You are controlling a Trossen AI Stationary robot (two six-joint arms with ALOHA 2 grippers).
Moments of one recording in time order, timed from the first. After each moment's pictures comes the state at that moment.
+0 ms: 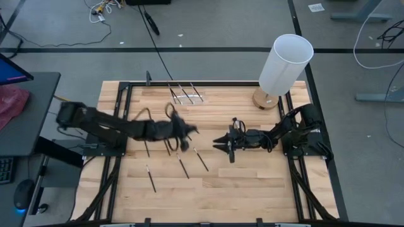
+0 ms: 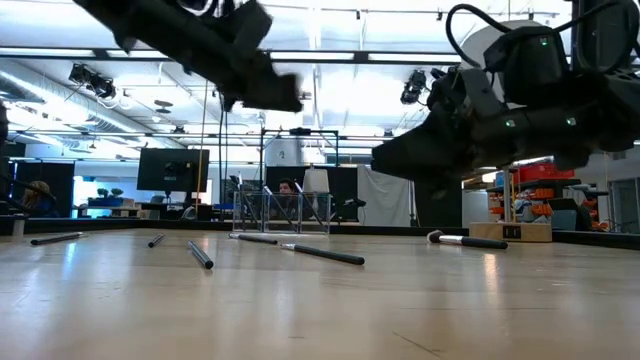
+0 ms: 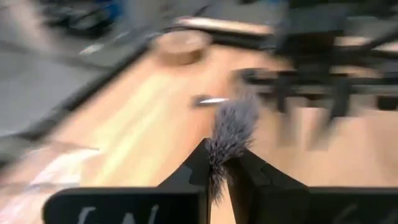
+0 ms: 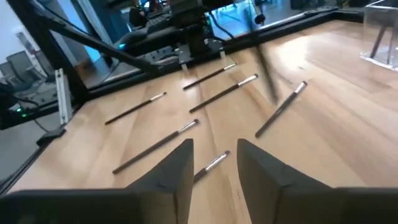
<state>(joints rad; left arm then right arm) -0.05 1.35 0.70 0.26 -0.45 -0.18 0.12 1.82 0.36 1.30 0.11 0.32</state>
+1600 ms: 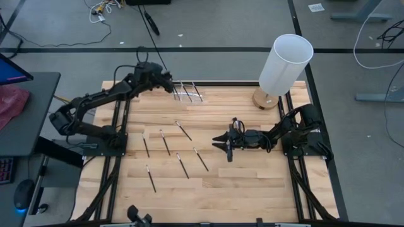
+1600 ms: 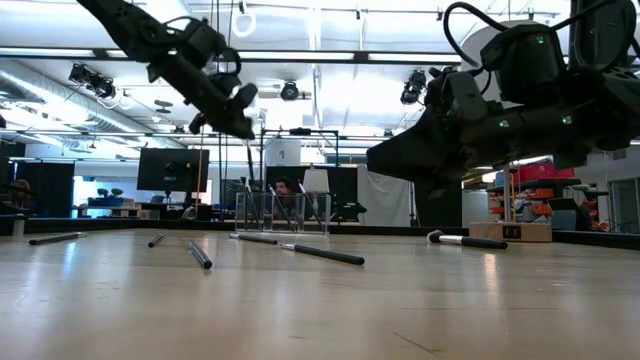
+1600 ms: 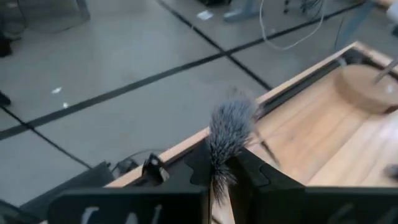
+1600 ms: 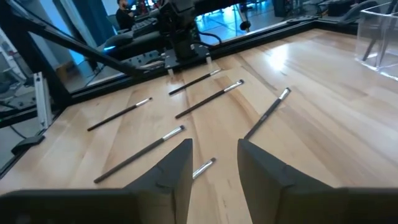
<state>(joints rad) 0.78 1.32 0.83 0.03 -0.05 -0.17 0.12 1.83 0.38 1.29 0.18 0.30</state>
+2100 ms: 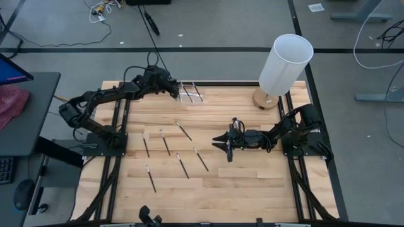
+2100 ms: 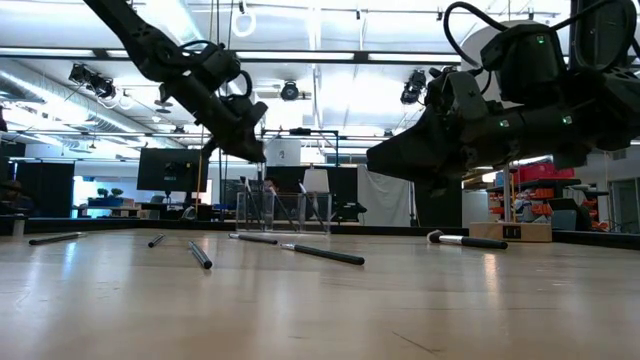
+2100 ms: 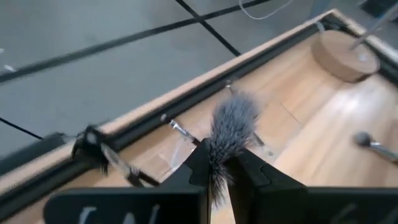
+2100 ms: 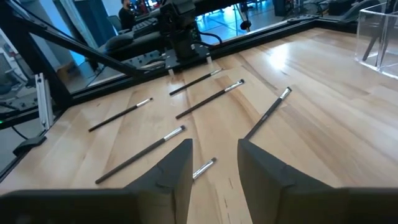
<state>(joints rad) 0.75 1.46 0.83 0.07 0.08 -0.25 0.12 1.83 0.38 1.29 0.18 0.31</state>
